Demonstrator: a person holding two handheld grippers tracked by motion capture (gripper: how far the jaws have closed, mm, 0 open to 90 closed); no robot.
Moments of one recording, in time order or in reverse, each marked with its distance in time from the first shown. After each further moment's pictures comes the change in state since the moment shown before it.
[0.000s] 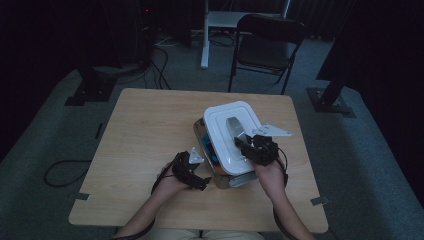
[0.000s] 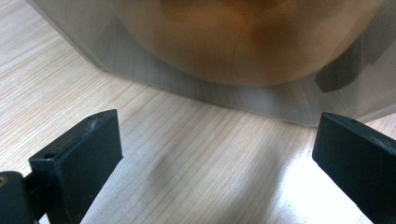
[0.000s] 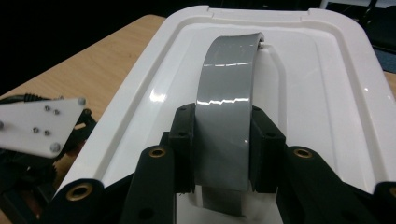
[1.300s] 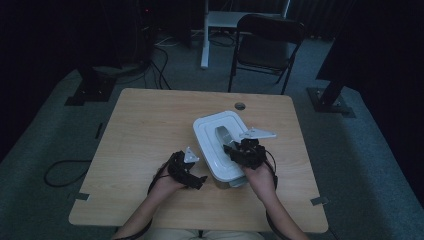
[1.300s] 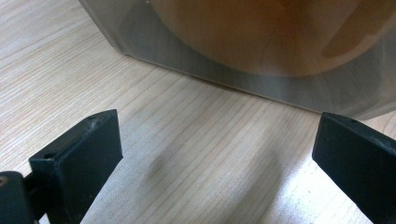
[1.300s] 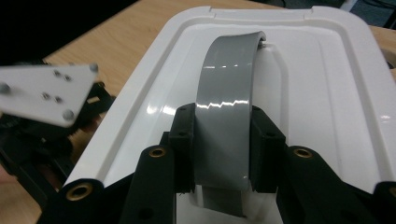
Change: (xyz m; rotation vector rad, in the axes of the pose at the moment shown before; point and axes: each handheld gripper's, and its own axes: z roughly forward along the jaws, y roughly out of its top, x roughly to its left) left arm 0.008 -0.008 -0.003 0.002 0.020 -0.036; right arm 0.015 -0.010 0.026 0.087 0.075 0.017
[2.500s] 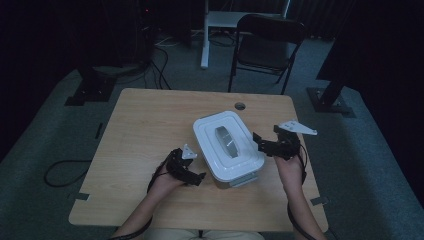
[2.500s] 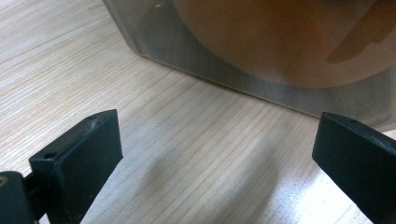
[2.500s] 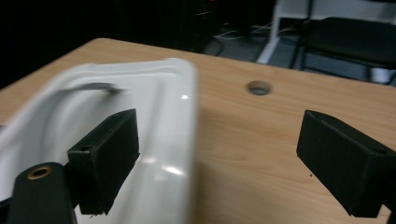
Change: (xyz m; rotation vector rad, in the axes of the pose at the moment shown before) left arm 0.010 0.002 0.000 -0.004 0.010 -0.039; right arm -0.084 -0.007 -0.045 -0.183 -0.207 0.059
